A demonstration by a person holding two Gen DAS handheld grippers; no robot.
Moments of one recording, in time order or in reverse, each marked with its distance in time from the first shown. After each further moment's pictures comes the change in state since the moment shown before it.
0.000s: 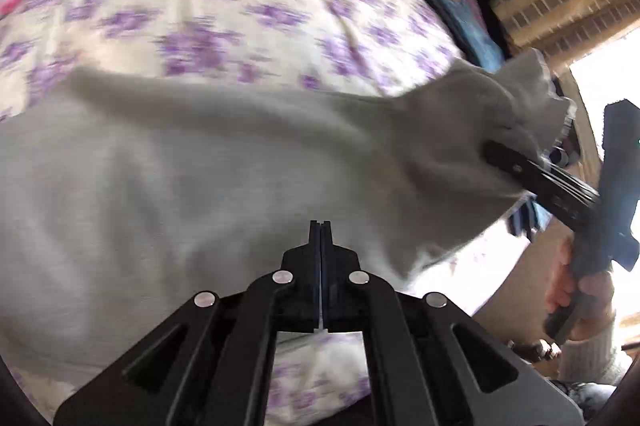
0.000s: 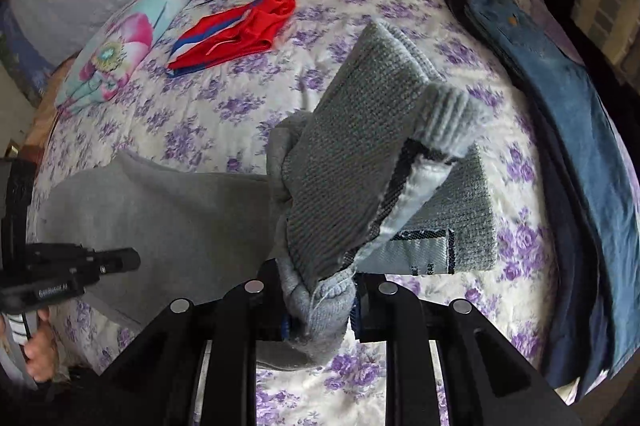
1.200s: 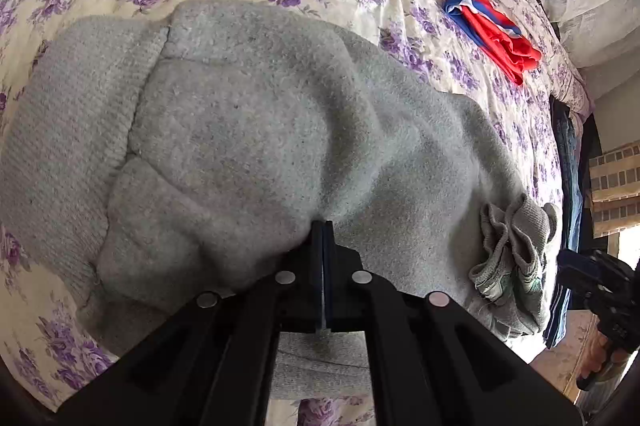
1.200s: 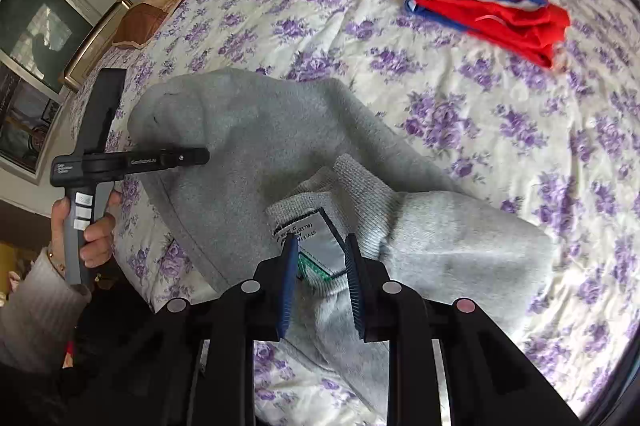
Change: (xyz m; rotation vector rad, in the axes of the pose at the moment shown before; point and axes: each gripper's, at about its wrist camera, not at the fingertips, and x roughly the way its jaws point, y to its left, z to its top) left arm -0.051 0.220 -0.053 -0.463 -0.131 0.090; right arm 0.066 0.200 0.026 -0.417 0.275 0.326
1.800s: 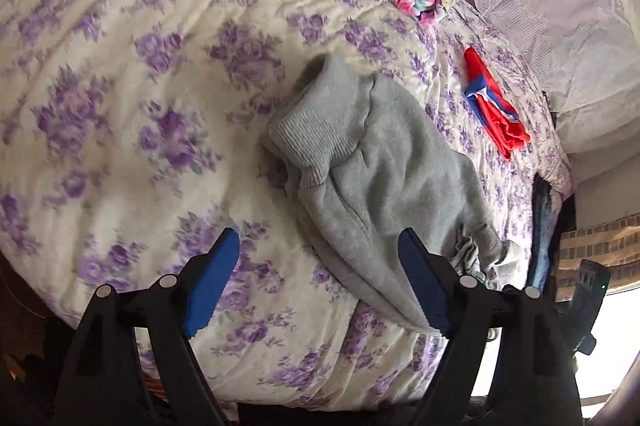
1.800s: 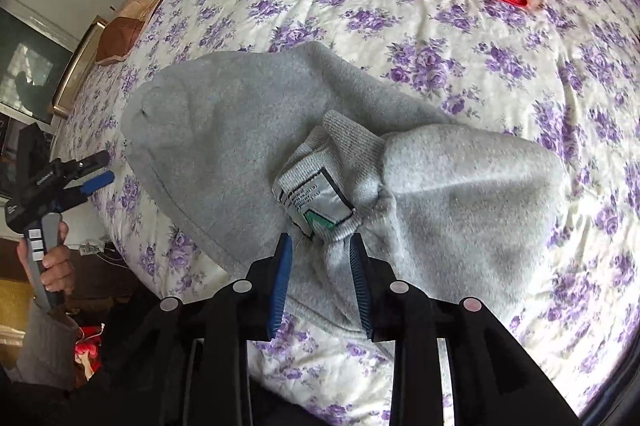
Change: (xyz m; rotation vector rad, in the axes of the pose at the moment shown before) left arm -0.098 0.082 -0.051 -0.276 -0.132 -0.089; right arm -0.016 -0.004 -0.035 0.150 0.026 0.006
